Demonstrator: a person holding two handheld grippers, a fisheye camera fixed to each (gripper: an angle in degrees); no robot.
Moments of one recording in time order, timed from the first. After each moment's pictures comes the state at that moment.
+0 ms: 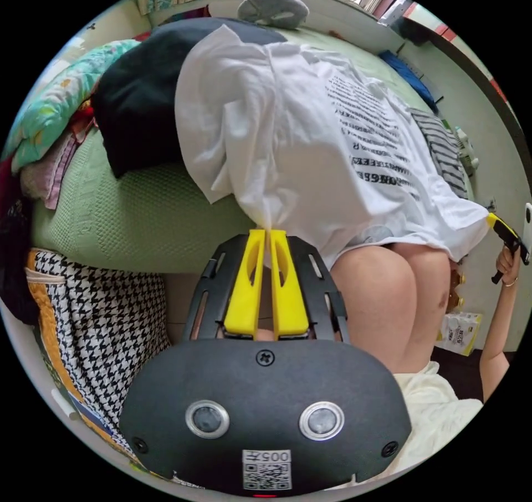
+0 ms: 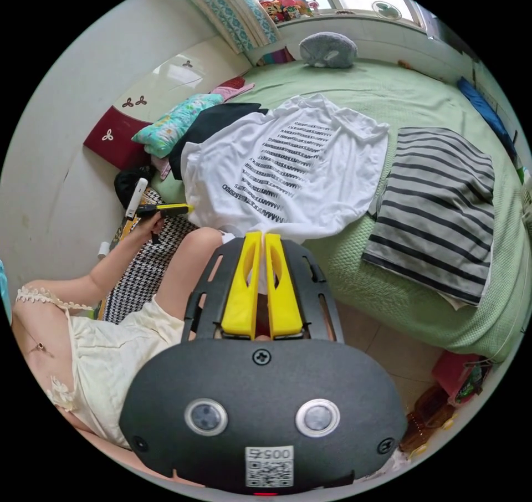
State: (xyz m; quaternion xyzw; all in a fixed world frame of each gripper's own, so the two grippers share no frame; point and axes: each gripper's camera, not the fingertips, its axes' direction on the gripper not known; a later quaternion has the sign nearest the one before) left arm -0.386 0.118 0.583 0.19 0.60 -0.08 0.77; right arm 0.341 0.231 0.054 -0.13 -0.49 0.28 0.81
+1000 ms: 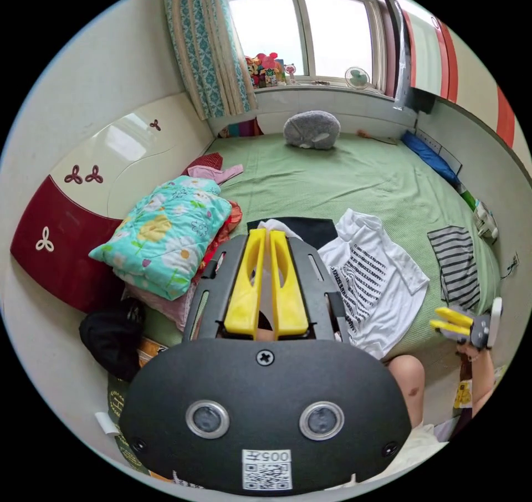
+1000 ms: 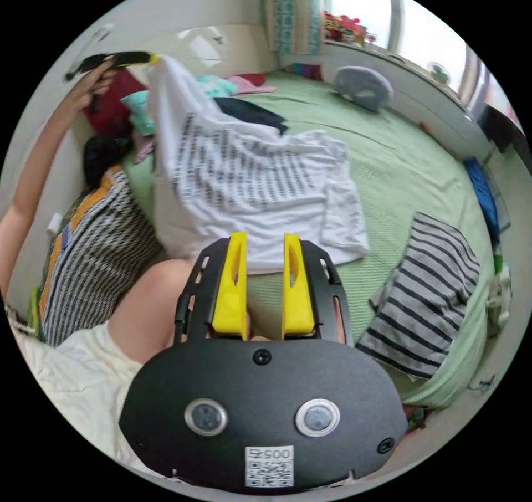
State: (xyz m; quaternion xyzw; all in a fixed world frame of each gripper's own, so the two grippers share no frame) left arm -0.678 0.094 0.447 0.33 0.44 -0.25 0.80; right arm 0.251 0.044 0.043 -0.11 -0.38 0.18 0.90
